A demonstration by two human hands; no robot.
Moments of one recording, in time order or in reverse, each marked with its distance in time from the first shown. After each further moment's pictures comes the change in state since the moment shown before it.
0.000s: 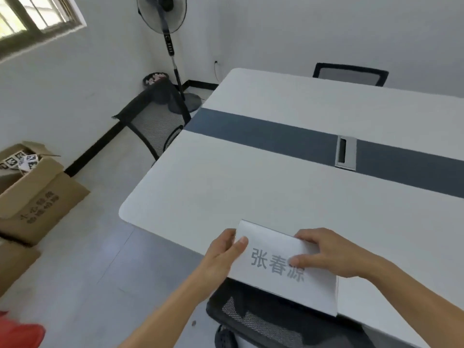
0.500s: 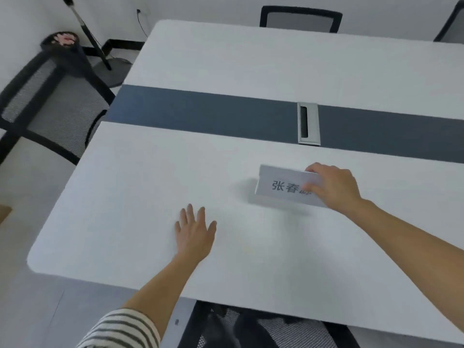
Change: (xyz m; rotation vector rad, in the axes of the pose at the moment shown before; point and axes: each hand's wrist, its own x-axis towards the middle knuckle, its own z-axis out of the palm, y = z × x) left_hand 0.241 -0.081 0.005 1.228 0.155 -0.078; right_hand 0.124 0.134 -0.123 -0.415 0.627 0.317
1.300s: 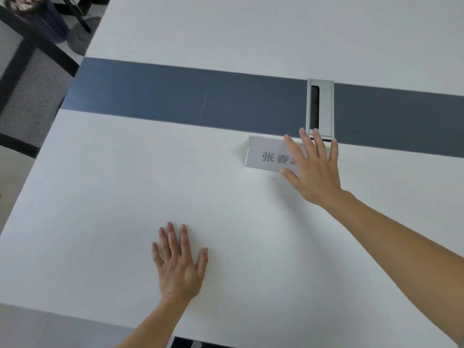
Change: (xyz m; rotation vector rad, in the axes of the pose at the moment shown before) left_hand 0.015 -0.005 0.070 0.190 0.106 -0.032; right_hand 0.116 0.018 0.073 -0.238 0.068 -0.156
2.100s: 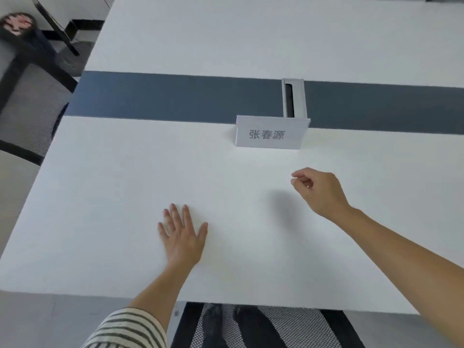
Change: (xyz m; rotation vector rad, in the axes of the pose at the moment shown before) left_hand -0.003 -0.004 -0.023 -0.023 -0.138 0.016; right_hand -0.135 -0.015 -0.042 0.690 -0.015 0.340
